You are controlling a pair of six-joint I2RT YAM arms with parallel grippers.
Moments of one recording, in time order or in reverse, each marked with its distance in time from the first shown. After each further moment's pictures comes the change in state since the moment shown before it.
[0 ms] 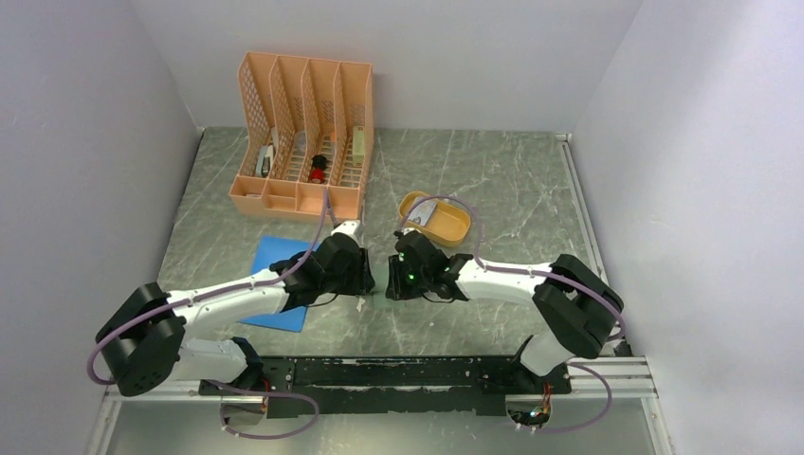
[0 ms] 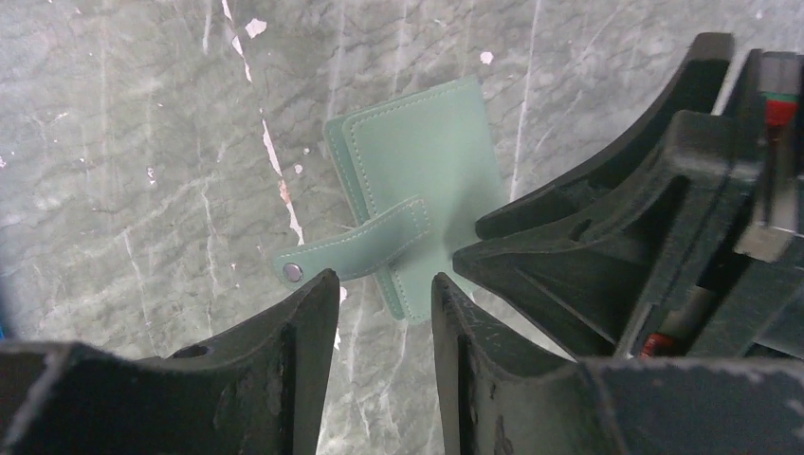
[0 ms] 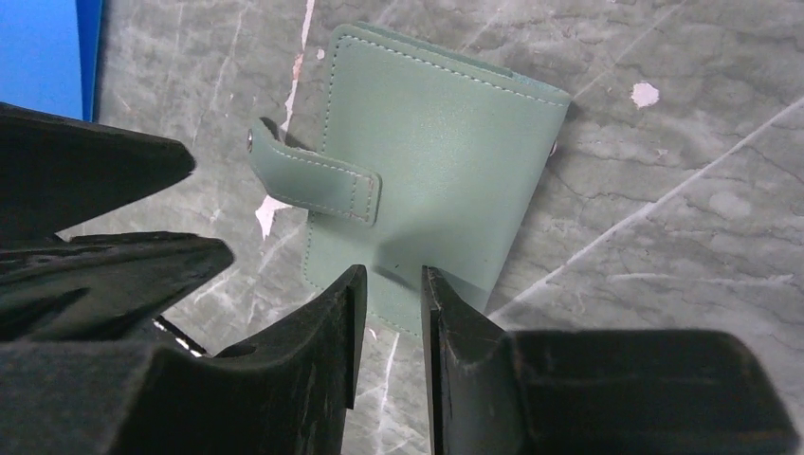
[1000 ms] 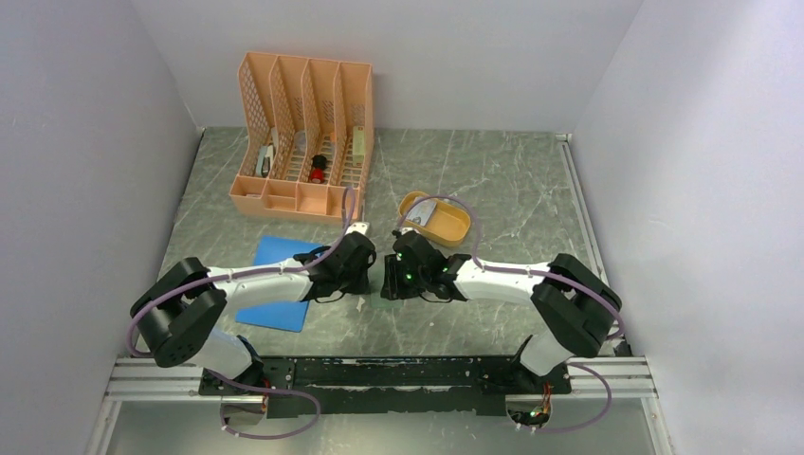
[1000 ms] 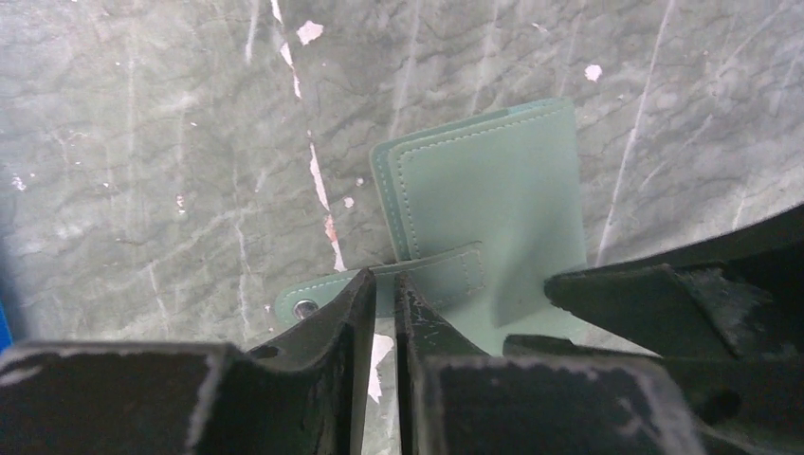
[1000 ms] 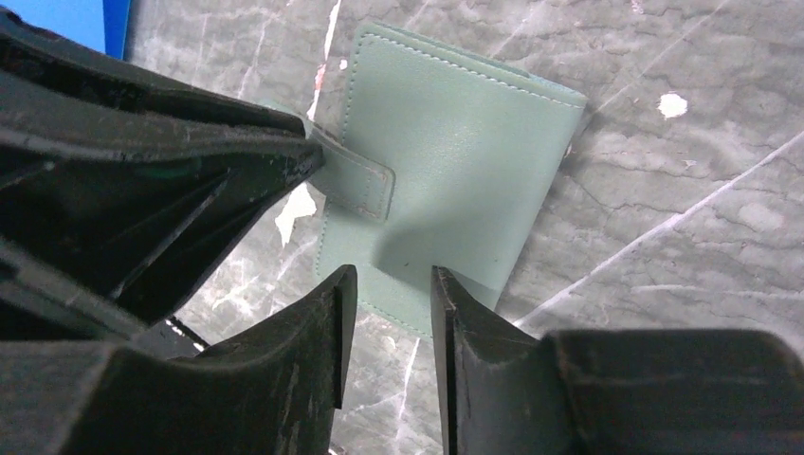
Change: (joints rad) left arm 0.000 0.218 0.073 -0.007 -0.074 0.022; right arm 0.014 0.016 0.010 0.026 -0.004 0.028
